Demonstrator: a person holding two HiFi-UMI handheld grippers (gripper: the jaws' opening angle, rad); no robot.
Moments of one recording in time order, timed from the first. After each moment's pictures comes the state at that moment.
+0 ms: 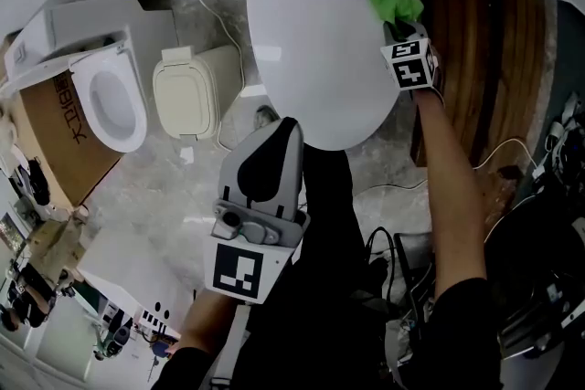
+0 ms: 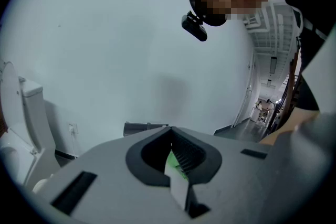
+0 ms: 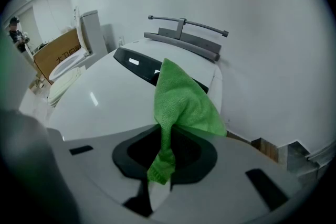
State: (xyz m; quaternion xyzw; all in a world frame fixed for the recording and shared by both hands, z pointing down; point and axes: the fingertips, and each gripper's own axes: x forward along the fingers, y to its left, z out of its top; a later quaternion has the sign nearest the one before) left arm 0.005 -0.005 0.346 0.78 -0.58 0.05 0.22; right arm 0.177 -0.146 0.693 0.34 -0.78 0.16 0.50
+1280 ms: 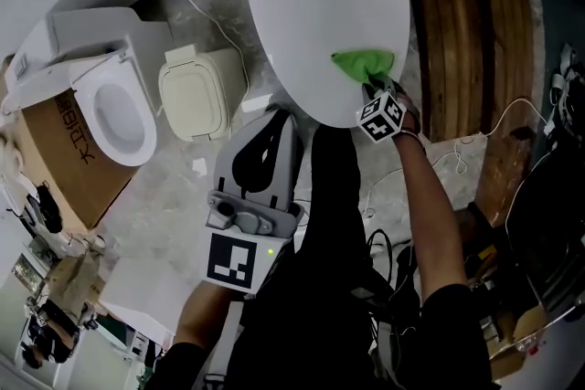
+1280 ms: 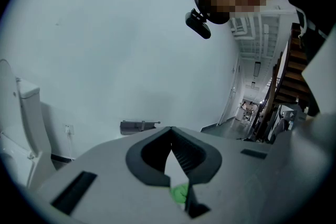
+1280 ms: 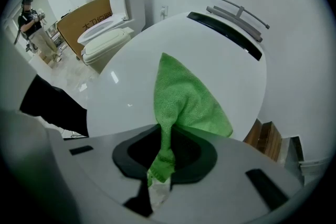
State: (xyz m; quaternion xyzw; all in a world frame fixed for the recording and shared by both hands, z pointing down) left arm -0.031 0.068 0.332 0.83 -0.52 0.04 0.21; right arm 0.155 0.109 0.732 0.24 -0.75 0.15 0.60
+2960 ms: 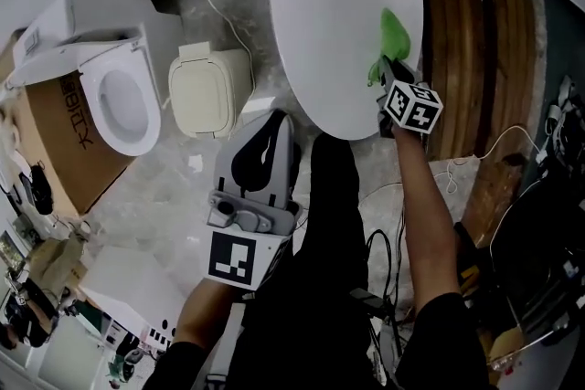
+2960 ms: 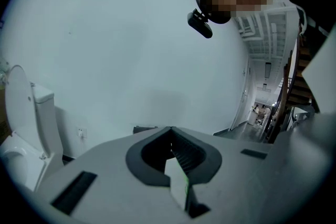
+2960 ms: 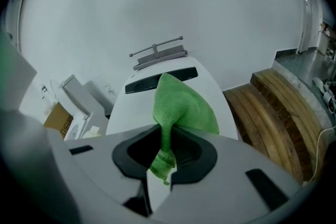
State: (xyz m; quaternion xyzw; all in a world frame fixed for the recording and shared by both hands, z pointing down) left arm -0.068 0.058 0.322 0.79 -0.57 0.02 0.20; right arm 0.148 -0.016 0.639 0.50 -0.72 0.39 0.27
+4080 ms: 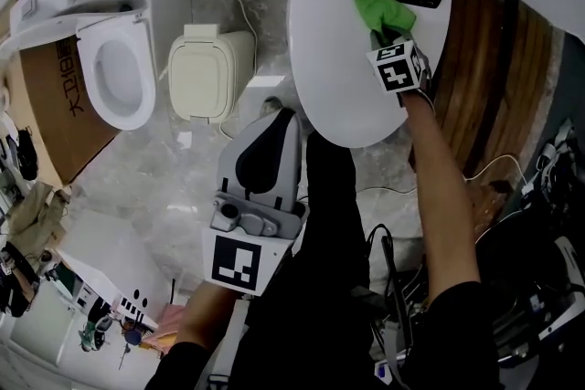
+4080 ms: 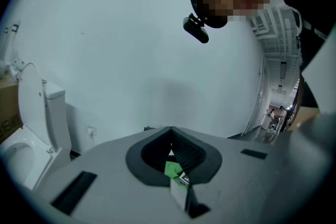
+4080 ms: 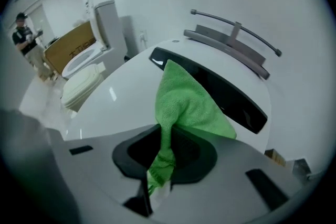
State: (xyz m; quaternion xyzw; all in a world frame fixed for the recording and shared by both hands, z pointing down) left arm -0.087 0.025 0.342 0.75 -0.63 0.02 0.21; right arm 0.058 -0.095 0.697 0.27 -0.79 0.16 0.53
